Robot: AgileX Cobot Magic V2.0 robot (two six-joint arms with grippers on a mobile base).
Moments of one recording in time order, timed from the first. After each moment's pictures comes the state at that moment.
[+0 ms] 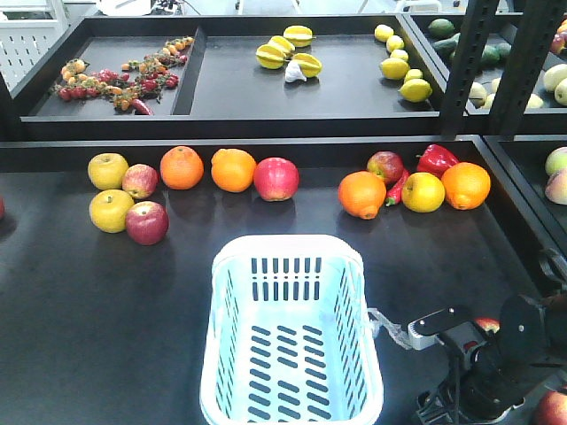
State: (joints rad) left arm -0.13 0.73 -0.80 -0.03 0.81 -0.03; right arm 0.18 1.75 -0.60 0.23 0.45 -0.42
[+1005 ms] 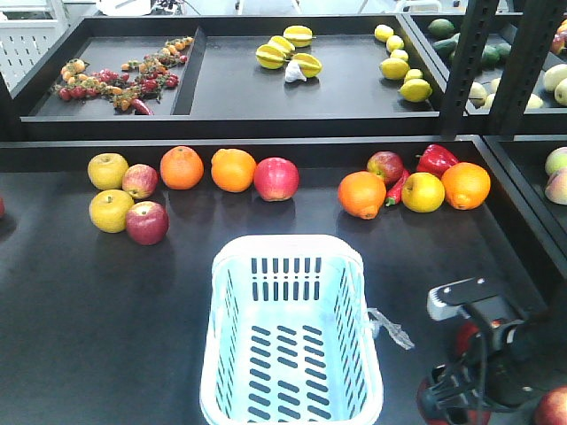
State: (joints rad) left arm -0.13 0.73 -0.80 -0.03 0.81 -0.03; right arm 0.18 1.41 -0.60 0.31 0.66 -0.39
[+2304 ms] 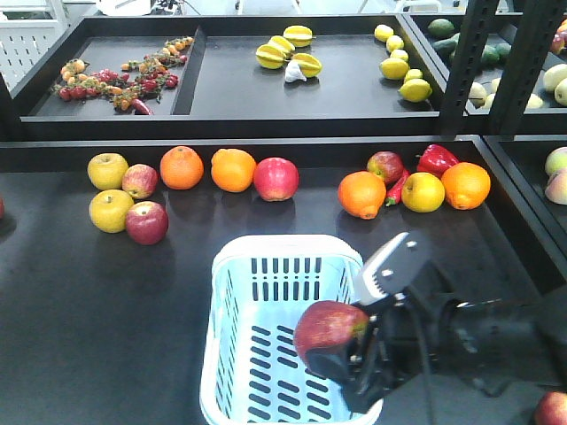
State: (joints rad) left arm -0.13 0.73 -0.80 -0.03 0.81 -0.03; right arm 0.46 1.33 -0.60 1.29 0.42 -1.46
